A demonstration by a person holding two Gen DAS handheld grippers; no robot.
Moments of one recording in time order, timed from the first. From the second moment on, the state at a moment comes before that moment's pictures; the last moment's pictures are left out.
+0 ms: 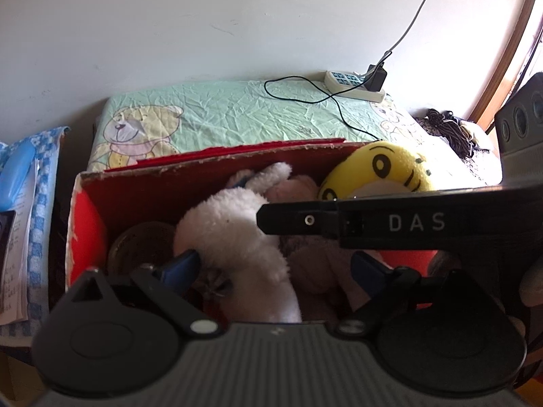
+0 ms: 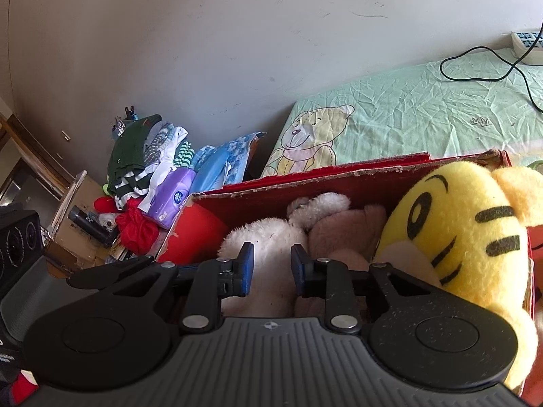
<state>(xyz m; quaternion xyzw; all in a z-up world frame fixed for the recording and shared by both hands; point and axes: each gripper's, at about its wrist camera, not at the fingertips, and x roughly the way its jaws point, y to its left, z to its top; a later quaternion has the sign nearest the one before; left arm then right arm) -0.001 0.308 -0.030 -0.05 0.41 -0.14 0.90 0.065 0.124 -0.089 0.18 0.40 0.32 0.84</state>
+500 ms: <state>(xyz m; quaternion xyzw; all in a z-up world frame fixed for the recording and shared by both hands) 0.006 0.302 -0.037 -0.07 0.42 -0.16 0.89 0.048 0.120 -0.089 0.17 0.40 0.29 0.85</state>
